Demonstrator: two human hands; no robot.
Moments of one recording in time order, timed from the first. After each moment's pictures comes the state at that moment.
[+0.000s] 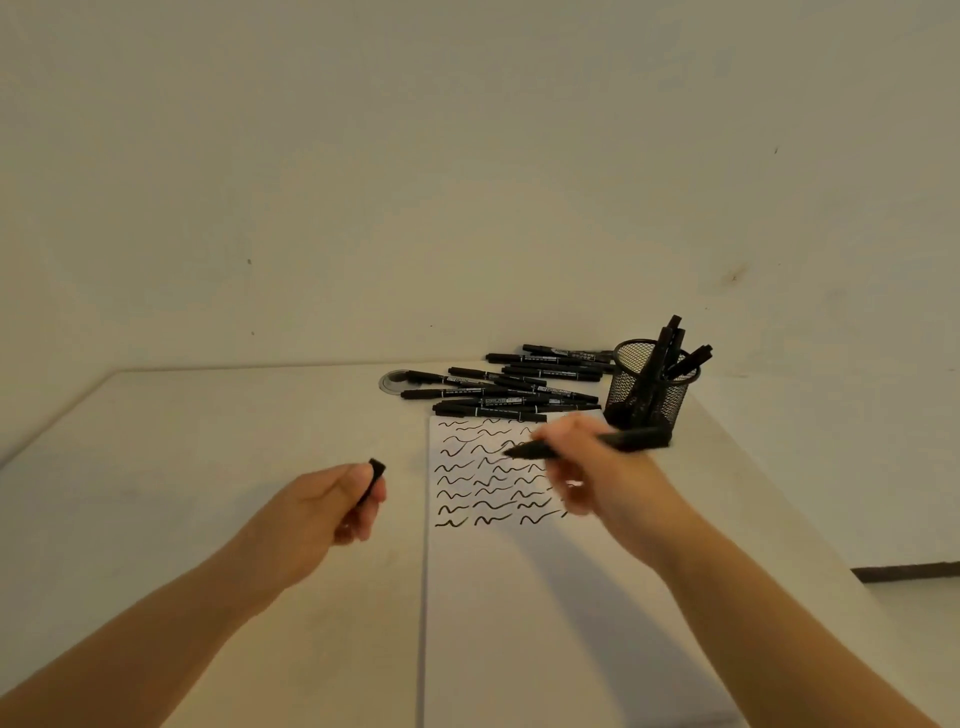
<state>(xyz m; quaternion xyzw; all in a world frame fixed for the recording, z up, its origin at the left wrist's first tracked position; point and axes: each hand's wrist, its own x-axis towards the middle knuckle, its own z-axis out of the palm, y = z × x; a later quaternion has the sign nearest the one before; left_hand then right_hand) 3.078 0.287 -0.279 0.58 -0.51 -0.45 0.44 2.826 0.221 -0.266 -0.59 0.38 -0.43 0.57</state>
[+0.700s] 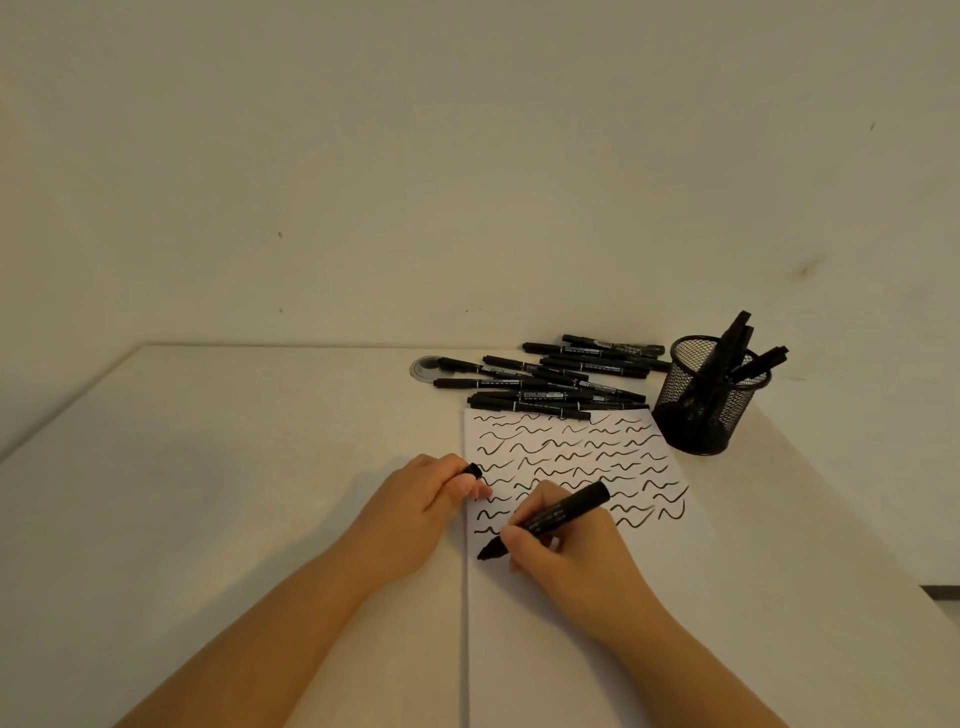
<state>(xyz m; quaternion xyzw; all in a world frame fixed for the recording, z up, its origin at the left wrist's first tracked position) 3.062 0.234 -0.329 0.58 -0.71 -0.24 0.31 2.880 0.243 -0.319 -0.70 0.46 -0.35 0.42</state>
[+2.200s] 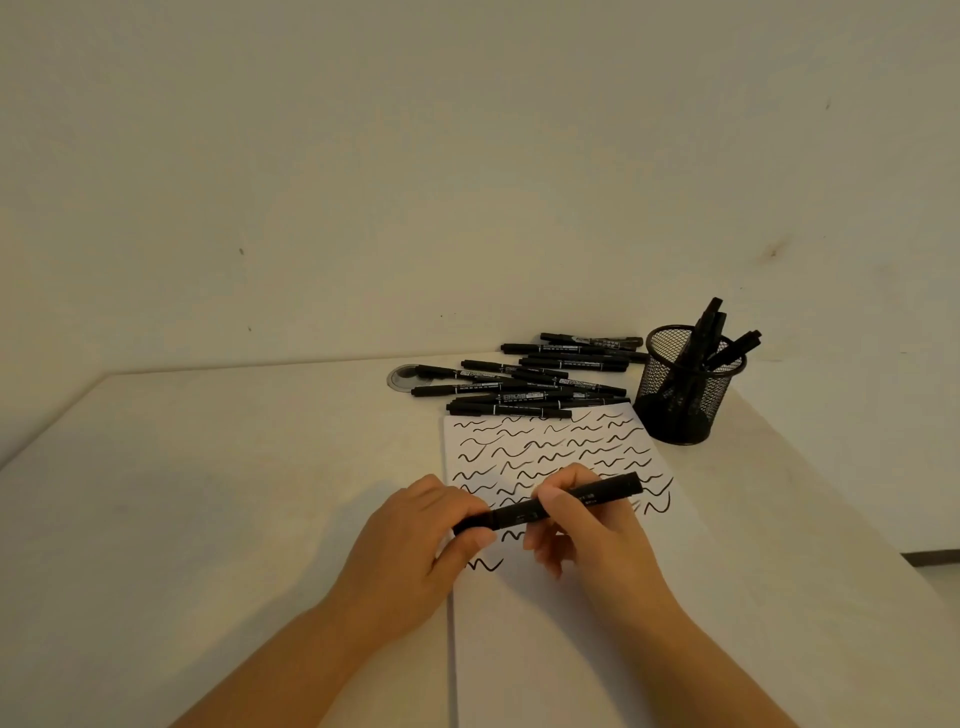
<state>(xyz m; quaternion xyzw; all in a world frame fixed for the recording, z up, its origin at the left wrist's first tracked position) 3.043 0.255 -0.320 0.51 -0.80 -0.08 0.31 2.868 0.241 -0.311 -0.52 0.40 -0.50 0.57</state>
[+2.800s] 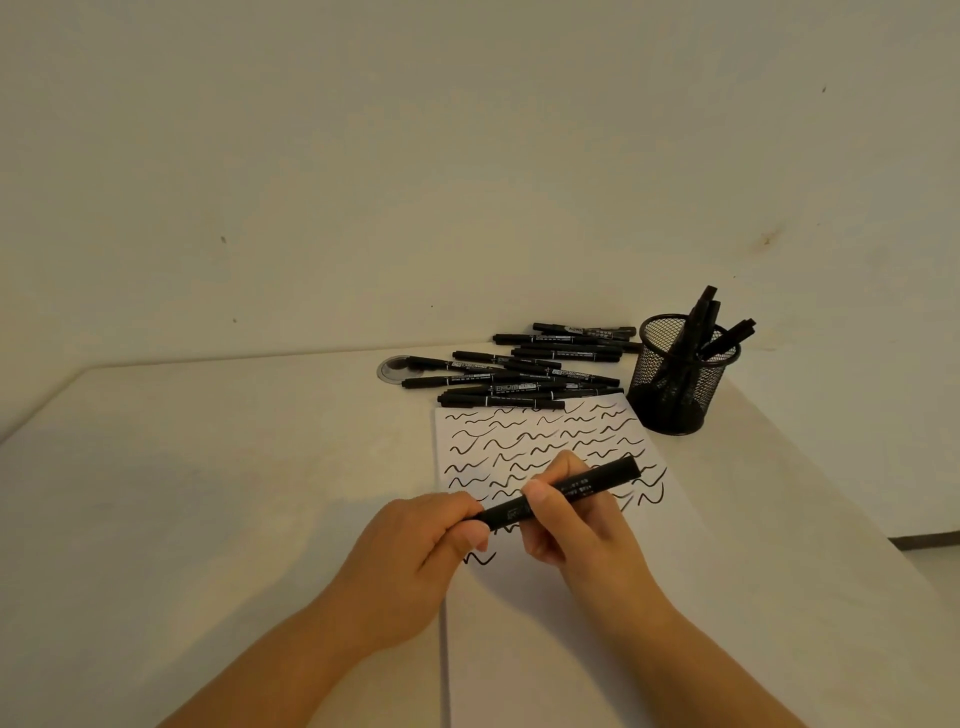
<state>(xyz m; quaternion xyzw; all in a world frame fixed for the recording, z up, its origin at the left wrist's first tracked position) 3.039 0.261 -0.315 0.49 -0.77 -0.20 0.34 2.869 0.244 -0.311 -0.56 0.32 -0.49 0.58</state>
